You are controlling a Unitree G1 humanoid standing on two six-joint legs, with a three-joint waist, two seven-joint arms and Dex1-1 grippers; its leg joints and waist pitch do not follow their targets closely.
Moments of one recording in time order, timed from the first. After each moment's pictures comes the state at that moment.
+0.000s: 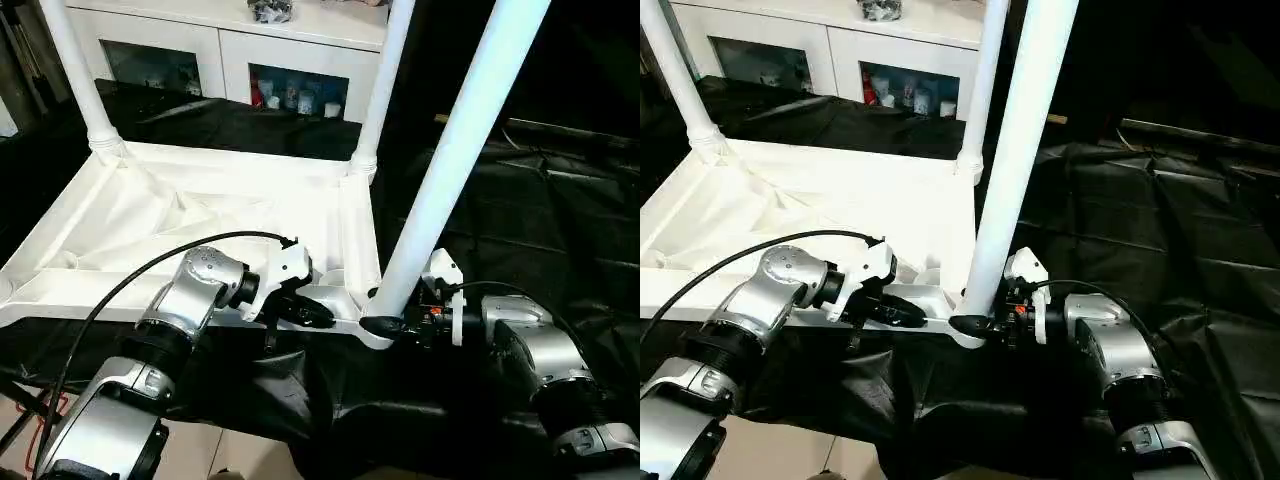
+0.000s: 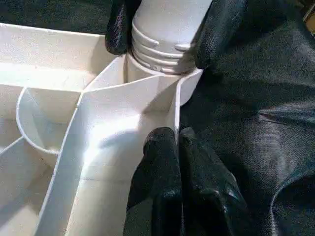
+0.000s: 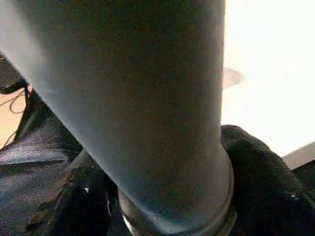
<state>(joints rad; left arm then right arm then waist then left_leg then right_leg) -0.66 0.30 -0.27 0.70 0.05 0.07 -1.37 -0.42 -0.33 0.11 0.55 0.19 0.18 1.25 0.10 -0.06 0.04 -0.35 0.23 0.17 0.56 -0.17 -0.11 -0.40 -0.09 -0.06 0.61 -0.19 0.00</state>
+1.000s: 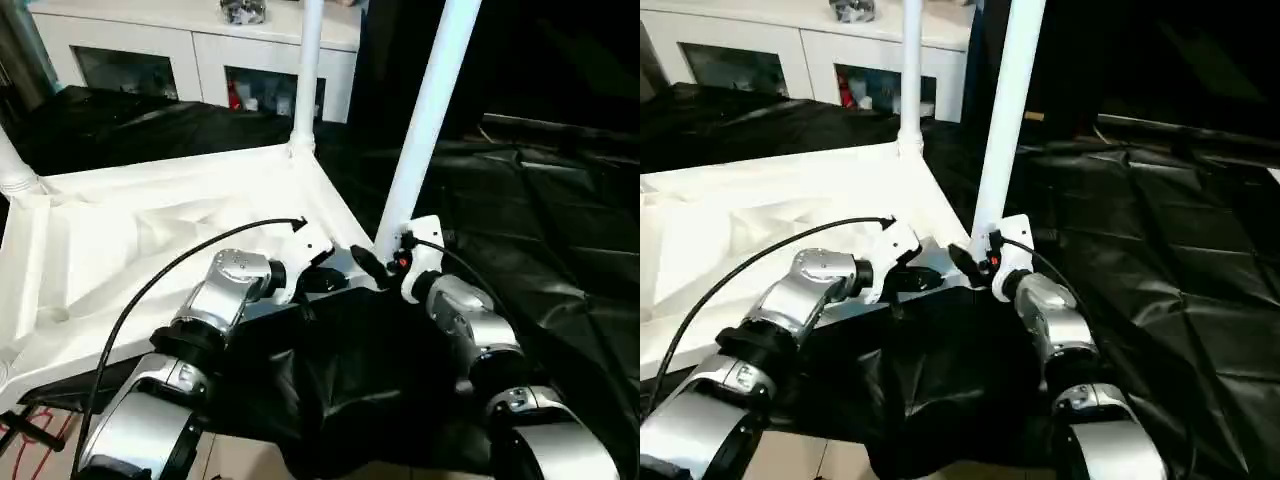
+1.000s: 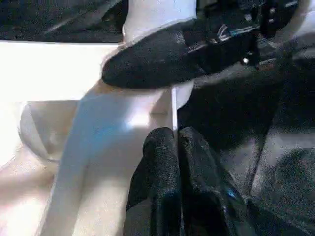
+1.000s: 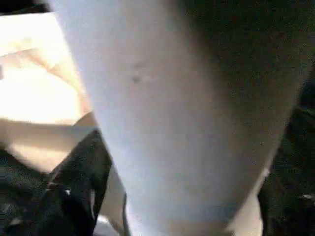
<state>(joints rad) -0.69 0.18 -0.21 0.72 0.10 0.17 -1.04 -0.57 -0.11 -0.02 0.84 0.15 0.00 0.69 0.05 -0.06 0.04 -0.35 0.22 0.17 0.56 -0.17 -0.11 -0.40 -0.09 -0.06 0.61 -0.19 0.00</state>
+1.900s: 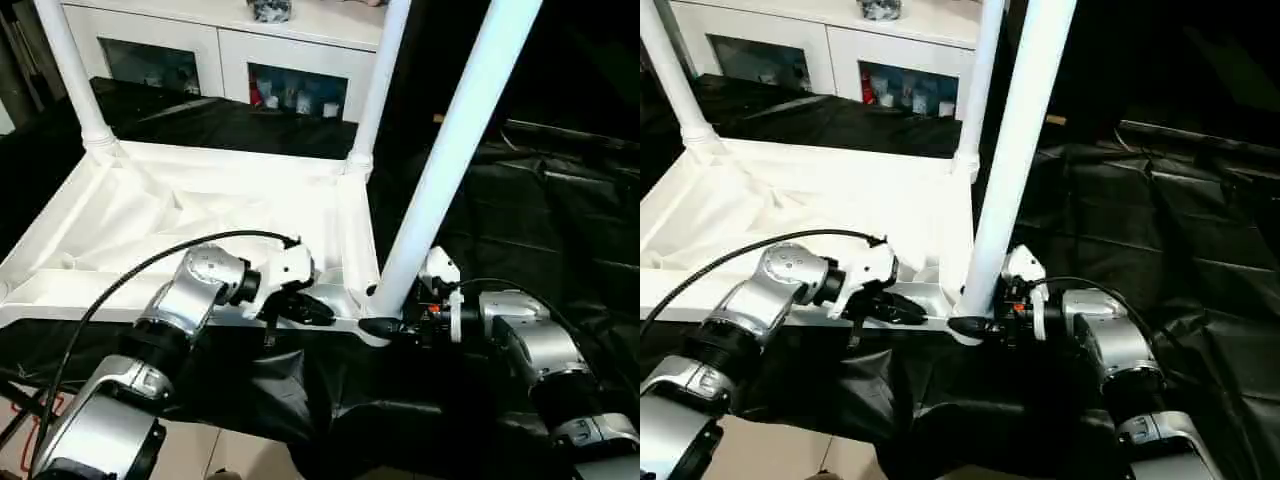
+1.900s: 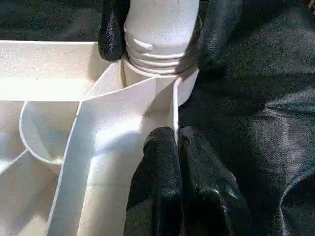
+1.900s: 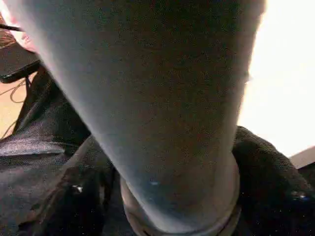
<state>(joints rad) -0.67 0.32 -0.31 0.70 0.07 -0.01 -1.35 -0.46 -0.33 0.14 0.60 0.18 0.14 1.26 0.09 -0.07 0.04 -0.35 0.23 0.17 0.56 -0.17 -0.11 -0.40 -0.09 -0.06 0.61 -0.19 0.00</state>
